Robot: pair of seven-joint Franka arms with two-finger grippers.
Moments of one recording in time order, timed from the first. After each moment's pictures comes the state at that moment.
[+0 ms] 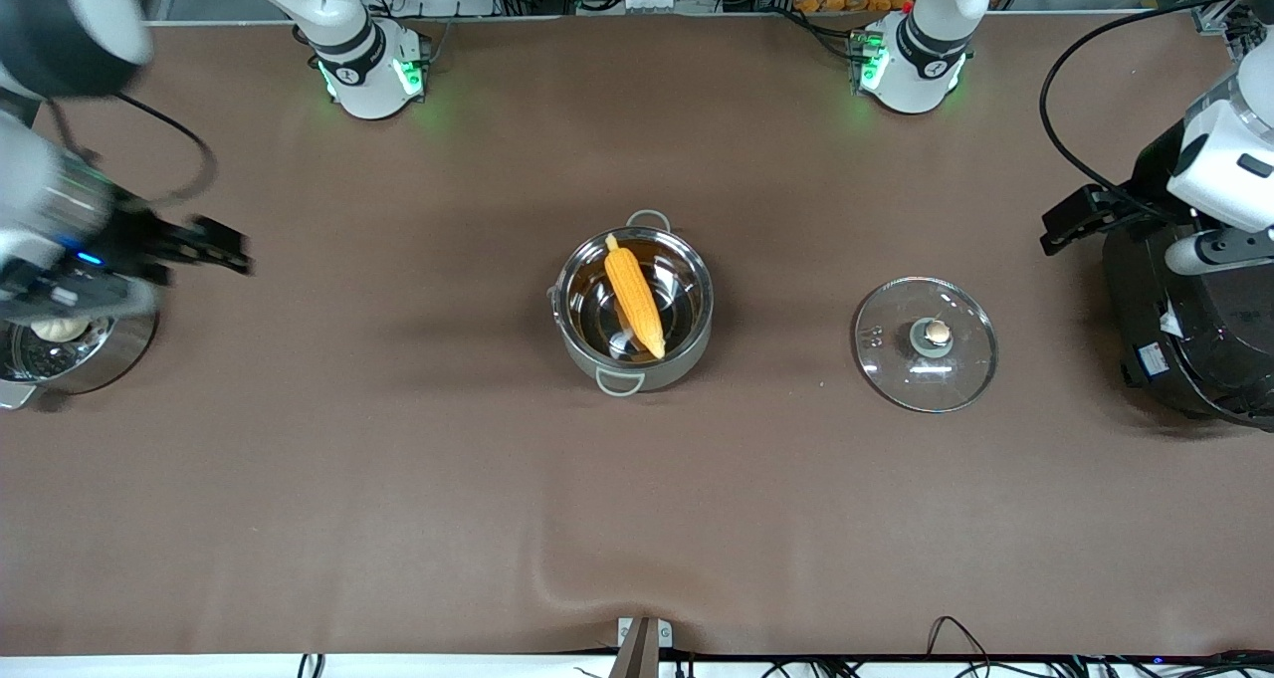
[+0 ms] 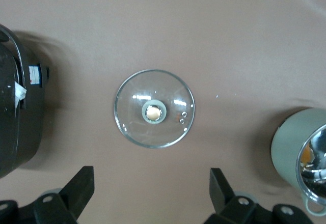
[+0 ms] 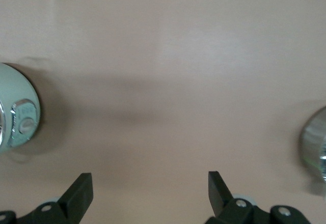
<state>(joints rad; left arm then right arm) -0.01 0.03 -0.12 -1.54 -0.01 1.59 -0.27 0.05 0.05 -0.04 -1.60 0.06 1.60 -0.11</state>
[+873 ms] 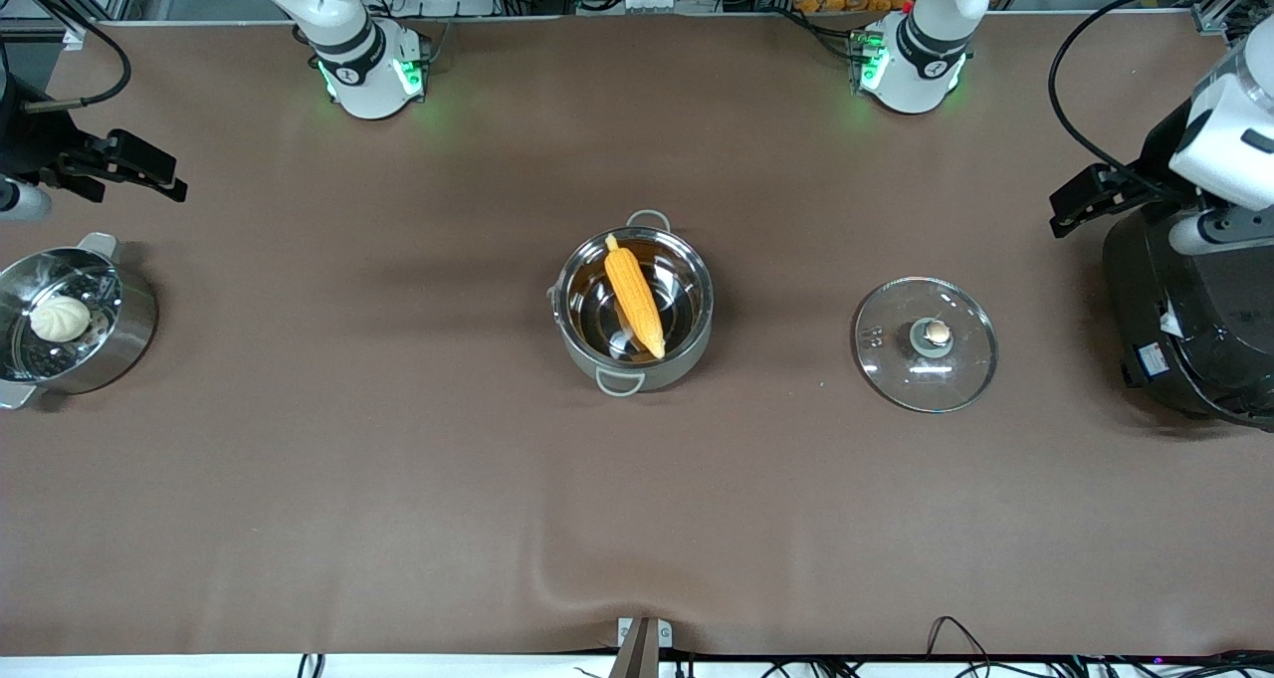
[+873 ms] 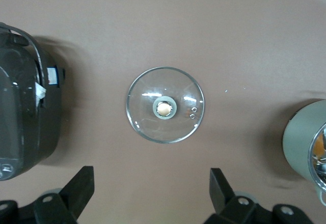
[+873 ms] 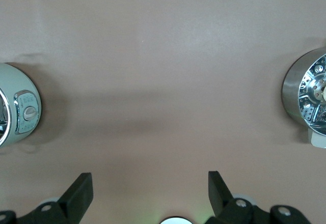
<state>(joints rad) -0.05 0.03 -0.10 -1.49 0.05 1.52 -0.25 -0.04 -0.08 0.02 -1.65 0.06 1.49 0.02</state>
